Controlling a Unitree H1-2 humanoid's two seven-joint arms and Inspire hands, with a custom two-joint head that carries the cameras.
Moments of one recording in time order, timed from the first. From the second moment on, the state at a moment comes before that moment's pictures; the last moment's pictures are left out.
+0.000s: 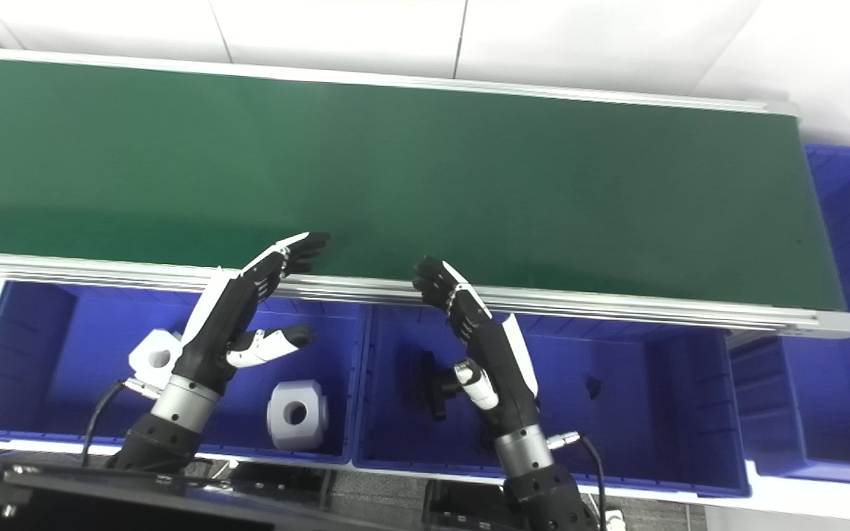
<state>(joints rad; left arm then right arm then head) 0.45 0.11 -0.25 -0.20 0.24 -0.28 -0.01 0.36 -0.05 0.30 -0.03 -0.03 -0.34 0.25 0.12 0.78</state>
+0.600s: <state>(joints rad) 0.43 0.11 -0.28 -0.13 0.25 -0.34 -0.03 0.36 -0.07 0.30 0.01 -0.01 -0.39 0.25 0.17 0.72</state>
